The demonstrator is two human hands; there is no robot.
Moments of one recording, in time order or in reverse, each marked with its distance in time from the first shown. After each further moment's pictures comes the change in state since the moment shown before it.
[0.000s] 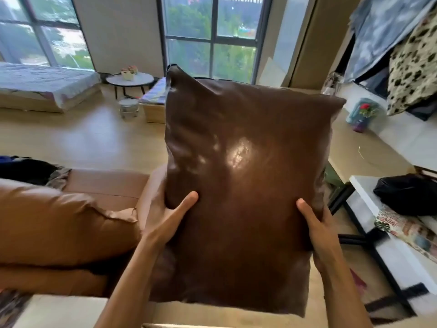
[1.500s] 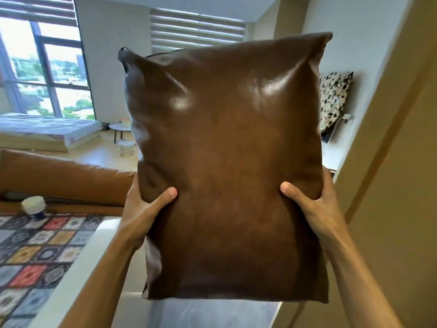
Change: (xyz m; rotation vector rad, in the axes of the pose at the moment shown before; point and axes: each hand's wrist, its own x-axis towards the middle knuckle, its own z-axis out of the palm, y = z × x) left_hand -0.544 0.162 -0.204 -0.173 0.006 0.225; right_hand -0.598 -0.134 -0.210 -0.108 0.014 -0.531
